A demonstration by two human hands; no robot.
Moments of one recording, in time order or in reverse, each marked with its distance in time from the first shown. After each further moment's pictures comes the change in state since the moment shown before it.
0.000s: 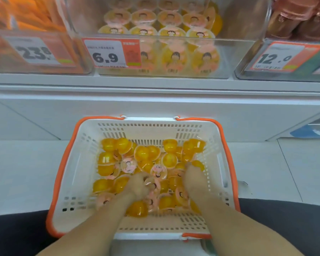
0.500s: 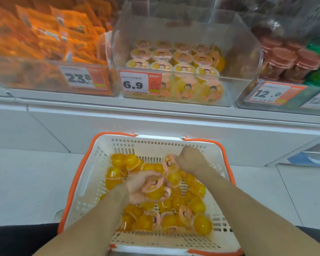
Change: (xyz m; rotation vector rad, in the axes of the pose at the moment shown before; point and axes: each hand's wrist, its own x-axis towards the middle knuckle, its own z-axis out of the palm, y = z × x) left_hand -0.049 0.053 -0.076 -1.113 -0.542 -0.079; right_hand -0.007 -0.081 -0.134 0.101 -0.026 -0.205
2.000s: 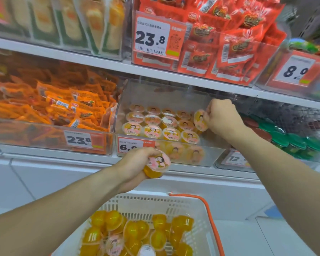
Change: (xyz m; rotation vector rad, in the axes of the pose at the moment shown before) left_hand -0.109 0.177 0.113 0.139 0.168 0.582; right_hand -0.010 -0.063 -0.285 -0.292 0.847 -0.230
